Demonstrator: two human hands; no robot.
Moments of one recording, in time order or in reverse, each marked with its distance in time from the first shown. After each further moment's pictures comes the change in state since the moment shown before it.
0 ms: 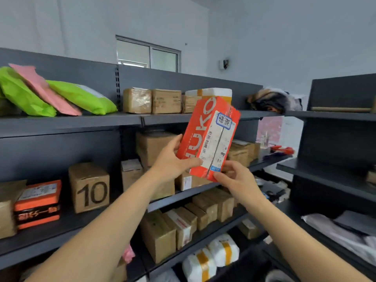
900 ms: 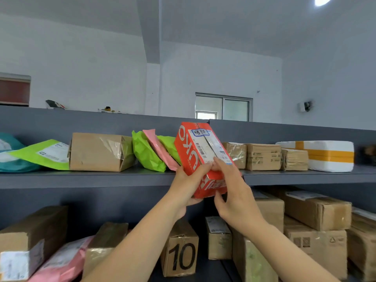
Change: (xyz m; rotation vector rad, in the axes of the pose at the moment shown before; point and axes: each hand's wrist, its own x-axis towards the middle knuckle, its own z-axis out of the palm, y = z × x) left_hand 0.025 0.001 -0.194 -0.253 0.419 -0.083; right_hand 0.114 -0.127 0.205 -0.063 -0.014 -0.947
